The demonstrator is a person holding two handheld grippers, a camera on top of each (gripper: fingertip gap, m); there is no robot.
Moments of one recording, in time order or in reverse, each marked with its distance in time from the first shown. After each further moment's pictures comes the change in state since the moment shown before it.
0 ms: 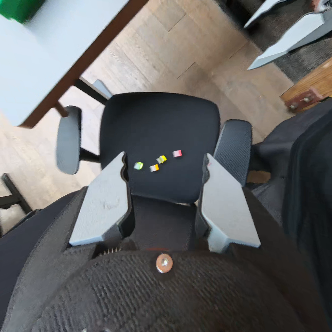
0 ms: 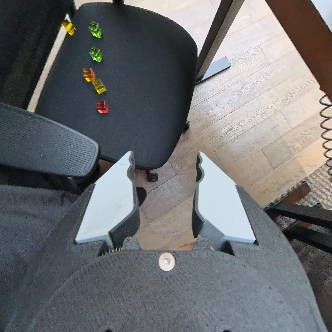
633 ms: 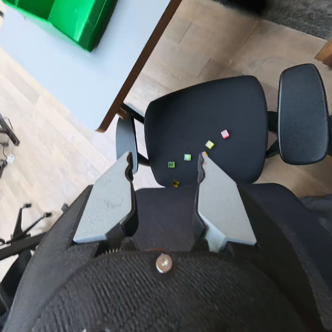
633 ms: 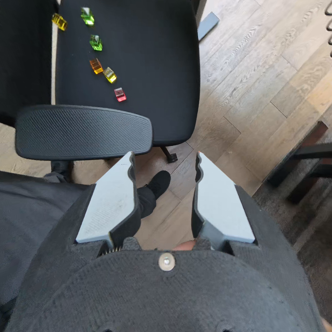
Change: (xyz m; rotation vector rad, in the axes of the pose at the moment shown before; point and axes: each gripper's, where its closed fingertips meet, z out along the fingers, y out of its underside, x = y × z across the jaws) left arm -0.144 0.056 -0.057 0.118 -0.020 0.276; right arm -0.100 0.028 -0.039 -0.092 0.122 0.237
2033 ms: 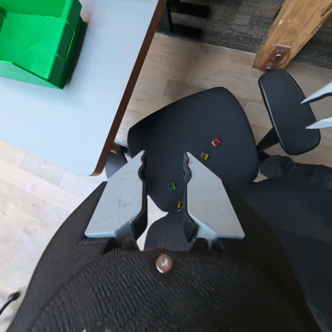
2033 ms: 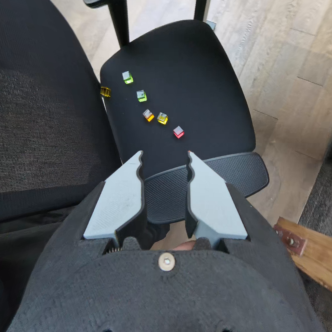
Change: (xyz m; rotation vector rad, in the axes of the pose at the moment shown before) left arm -0.063 -0.024 0.070 0.108 0.320 0.118; right arm -0.171 -0.101 0.039 0.051 0.074 0.331
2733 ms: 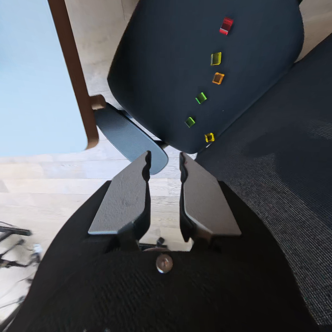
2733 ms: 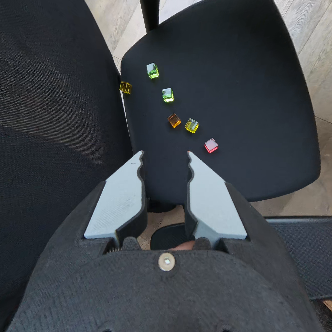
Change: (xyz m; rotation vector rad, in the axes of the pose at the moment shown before) left arm -0.046 0.125 0.026 -0.332 0.159 0.434; right arm -0.045 -0.005 0.104 -0.060 -0.146 -0.004
